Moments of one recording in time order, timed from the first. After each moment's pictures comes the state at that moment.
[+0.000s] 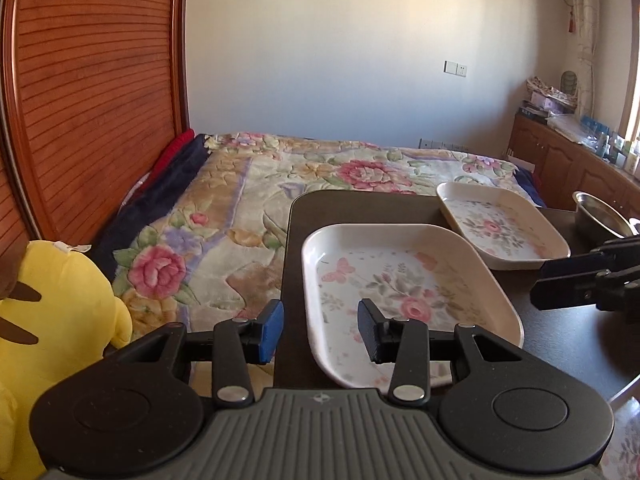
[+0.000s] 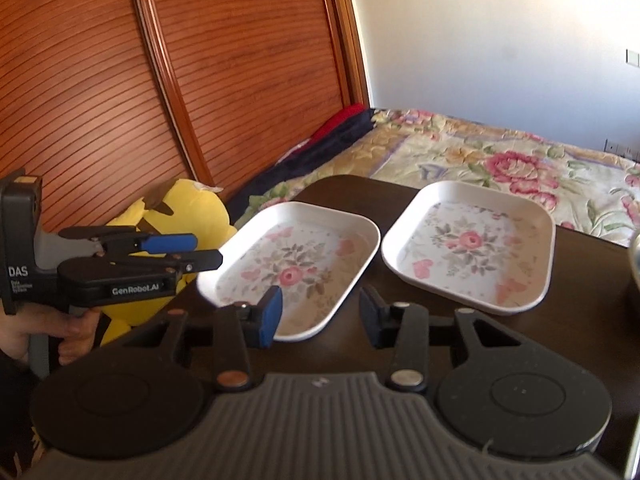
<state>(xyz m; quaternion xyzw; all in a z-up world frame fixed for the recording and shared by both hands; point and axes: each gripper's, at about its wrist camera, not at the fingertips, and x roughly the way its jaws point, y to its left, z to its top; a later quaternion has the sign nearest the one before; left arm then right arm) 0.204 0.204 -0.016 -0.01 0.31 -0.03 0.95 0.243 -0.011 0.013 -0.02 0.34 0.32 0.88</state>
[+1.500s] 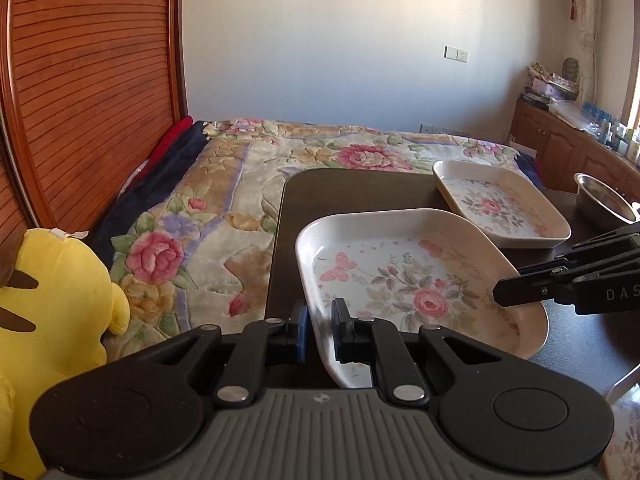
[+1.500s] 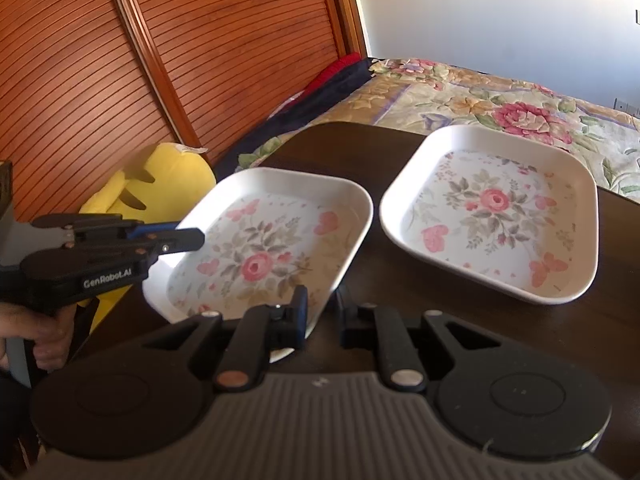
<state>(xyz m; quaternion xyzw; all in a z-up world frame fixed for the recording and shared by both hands) 0.198 0.197 -0.023 -0.01 0.32 -0.03 0.95 0.276 0.006 -0.015 -0.02 0.40 0.32 0.86</state>
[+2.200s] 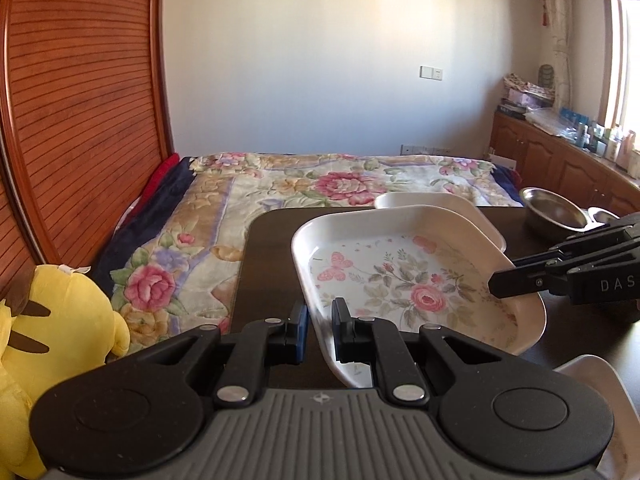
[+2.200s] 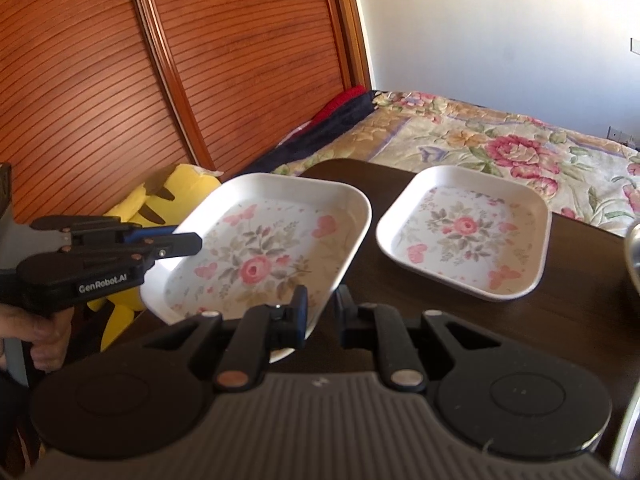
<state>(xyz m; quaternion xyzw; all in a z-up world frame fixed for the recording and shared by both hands) 0.152 0.156 0.018 0.02 0.29 -0.05 0.96 0.234 -0.027 0.024 -0.02 0.35 0.32 0.88</state>
